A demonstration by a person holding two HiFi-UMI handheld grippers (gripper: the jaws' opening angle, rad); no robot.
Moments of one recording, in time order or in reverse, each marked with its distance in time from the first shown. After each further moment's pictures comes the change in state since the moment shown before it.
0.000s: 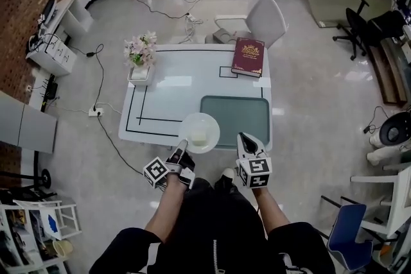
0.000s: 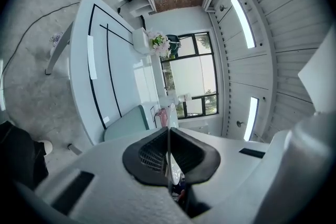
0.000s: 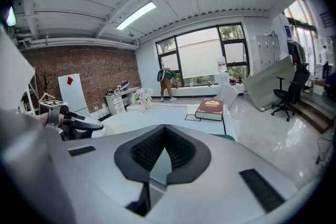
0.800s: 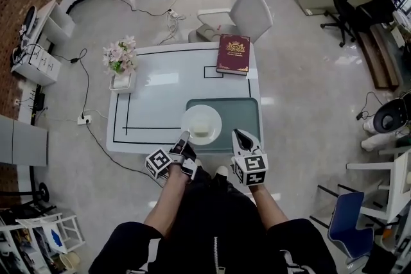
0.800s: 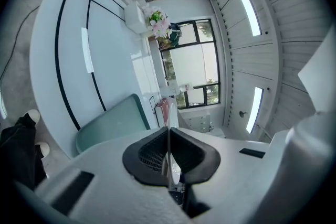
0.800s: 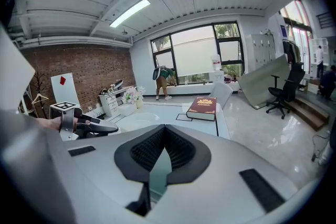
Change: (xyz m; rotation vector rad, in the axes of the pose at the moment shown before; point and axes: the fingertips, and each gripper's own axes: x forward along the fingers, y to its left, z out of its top) left arm 0.100 0.012 -0.017 0.026 0.120 0.016; right arm 0.029 -0.041 0.004 0.024 0.021 -0.053
